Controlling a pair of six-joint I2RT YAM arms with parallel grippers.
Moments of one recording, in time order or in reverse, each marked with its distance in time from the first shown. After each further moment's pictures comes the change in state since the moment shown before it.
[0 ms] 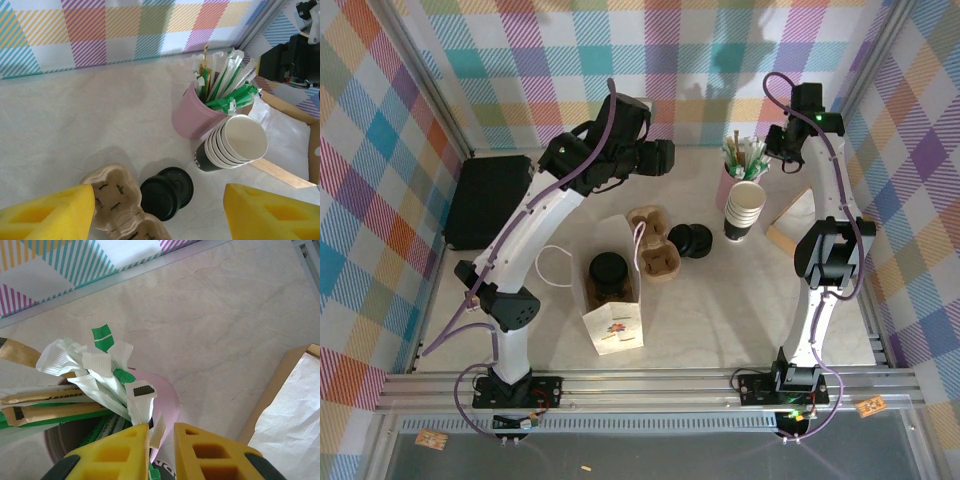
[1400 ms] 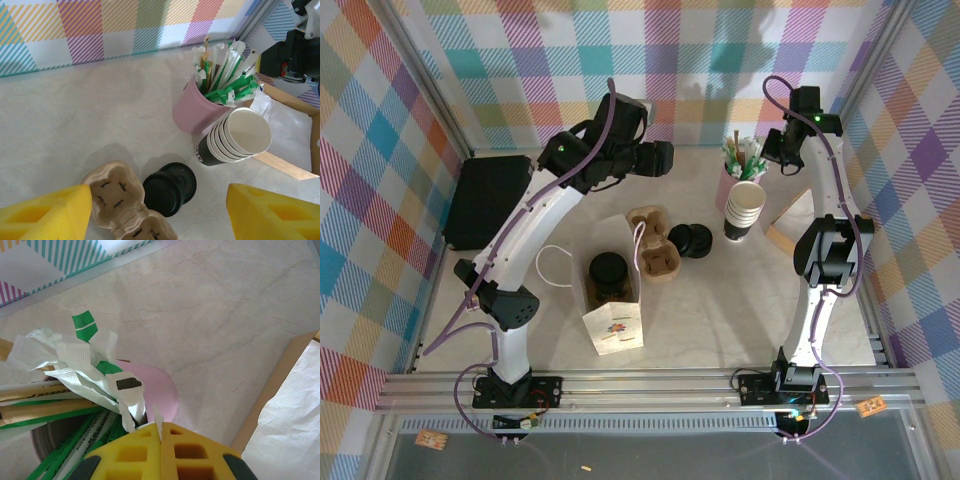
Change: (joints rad) left arm 0.025 0.000 -0.019 0.002 0.045 0.032; right arm -0.004 0.022 -0.003 -0.022 -0.007 0.019
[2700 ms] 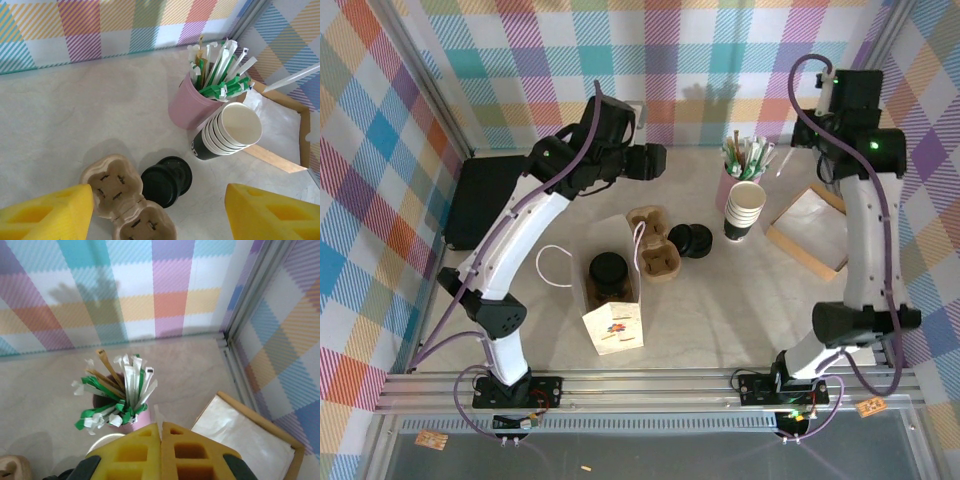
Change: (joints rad) left arm 0.008 -0.097 -0.105 0.025 0.029 -0.001; right arm 0.079 -0.533 -0.059 -0.023 0.163 -0.234
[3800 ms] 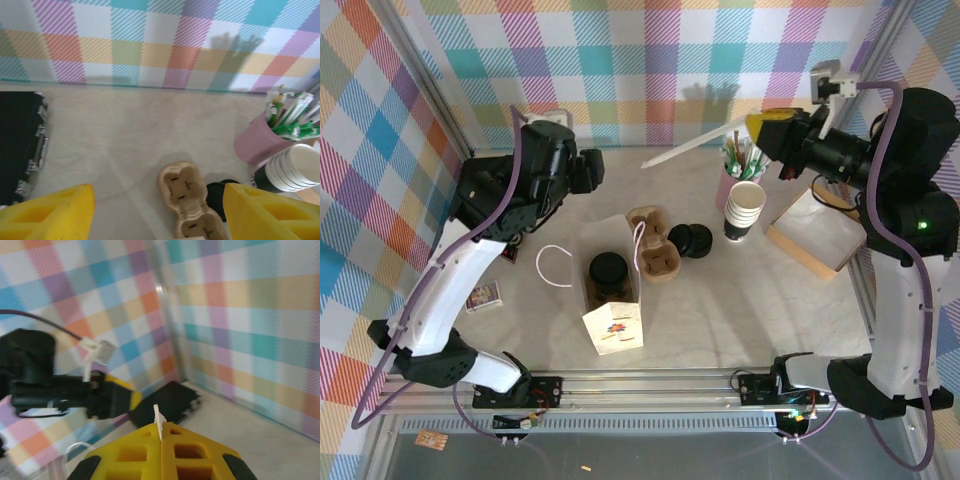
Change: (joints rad) left arm 0.000 -0.388 -0.310 -0.029 -0.380 -0.114; right arm 0.151 -0.283 -0.065 0.283 -0.954 0.149
